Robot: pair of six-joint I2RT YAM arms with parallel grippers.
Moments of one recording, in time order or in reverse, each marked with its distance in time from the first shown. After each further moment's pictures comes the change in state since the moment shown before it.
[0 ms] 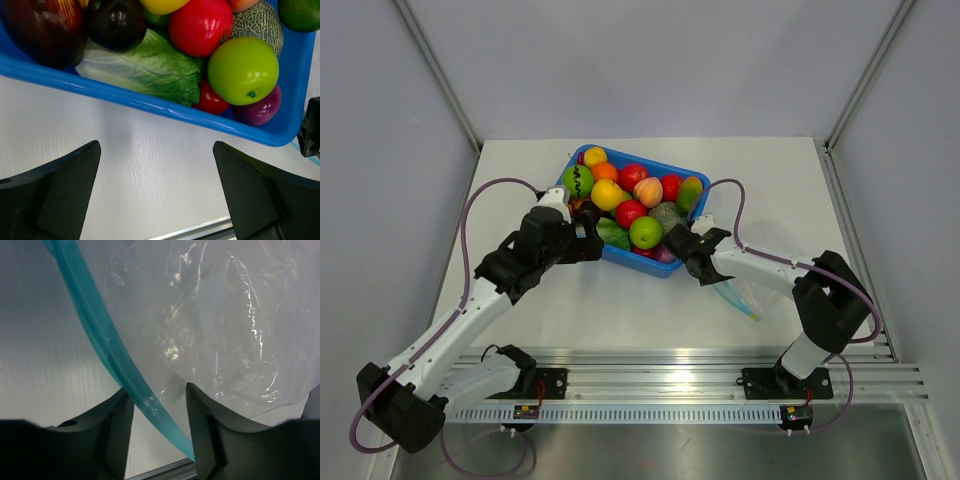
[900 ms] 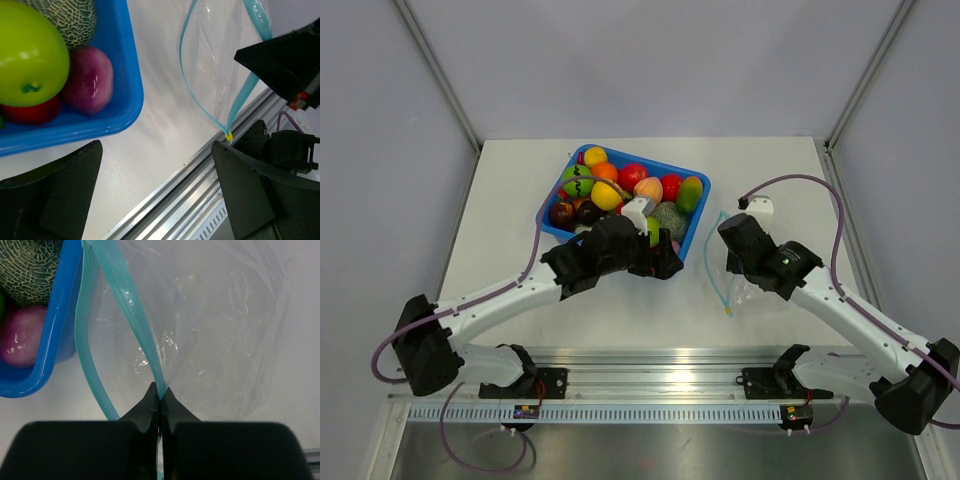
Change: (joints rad) left arm -0.365 0.253 0.084 0.290 0.169 -0.130; right arm -0.087 -0.562 -0.083 0.045 -0.093 0.051
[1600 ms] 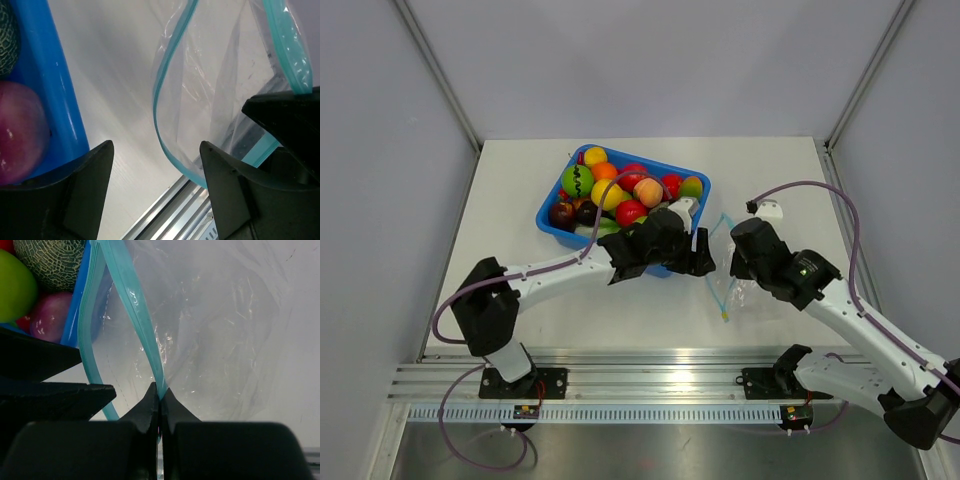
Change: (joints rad) left arm -0.079 0.389 0.217 0.092 0.042 -0.043; right arm 0.000 -0.093 -0.007 -0.025 -0.095 0.025
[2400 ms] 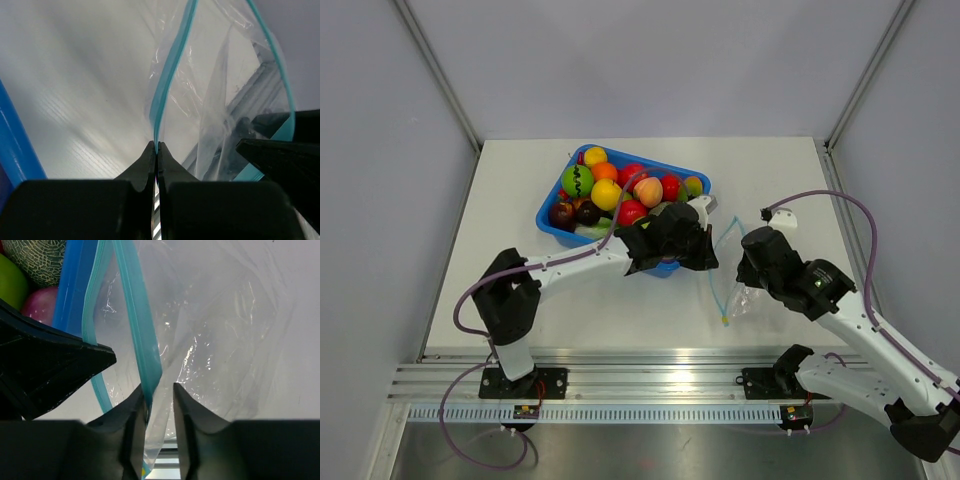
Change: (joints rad) left arm -0.003 0.137 0.157 -0.034 0.106 0.025; right arm 0.000 -0.096 -0.021 -0.085 0.011 0.073
